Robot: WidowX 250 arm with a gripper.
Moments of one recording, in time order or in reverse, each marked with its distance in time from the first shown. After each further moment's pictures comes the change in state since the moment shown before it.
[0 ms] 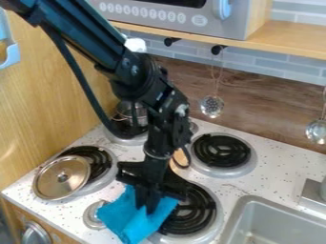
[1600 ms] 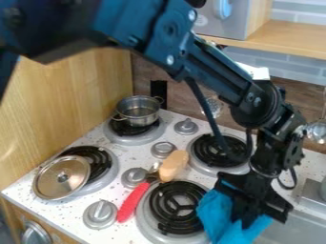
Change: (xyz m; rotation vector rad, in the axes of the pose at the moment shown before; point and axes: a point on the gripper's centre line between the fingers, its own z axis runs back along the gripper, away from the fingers) arm 0.039 -0.128 0.005 -0.022 -0.042 -0.200
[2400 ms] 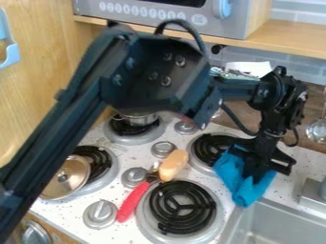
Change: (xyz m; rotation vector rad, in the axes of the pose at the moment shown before) arm 0.096 0.004 -0.001 0.000 -0.046 0.070
